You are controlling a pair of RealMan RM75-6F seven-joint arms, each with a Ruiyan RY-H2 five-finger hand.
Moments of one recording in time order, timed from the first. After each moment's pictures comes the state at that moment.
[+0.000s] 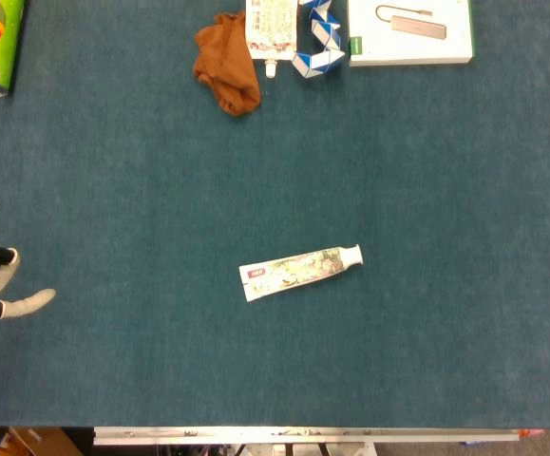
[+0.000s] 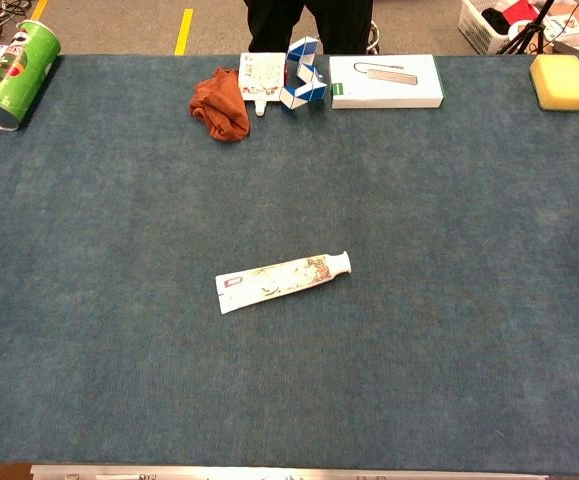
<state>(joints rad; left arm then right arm) -0.14 -1.20 0.07 -1.42 1.74 1.56 -0.32 0.19 -1.16 0.00 -1.59 -1.56 1.34 0.00</state>
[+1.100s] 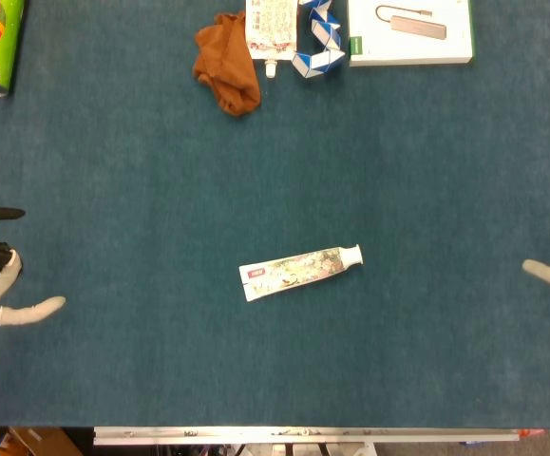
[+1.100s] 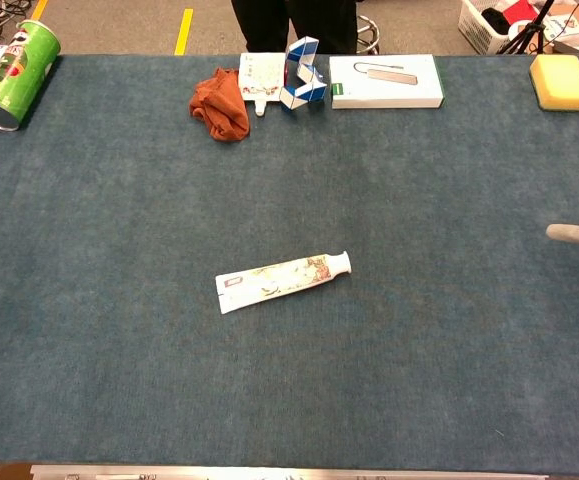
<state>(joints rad) -0.16 -1.16 0.10 -1.51 1.76 1.61 -0.81 0.24 -1.24 -0.04 -1.41 -1.76 1.45 0.58</state>
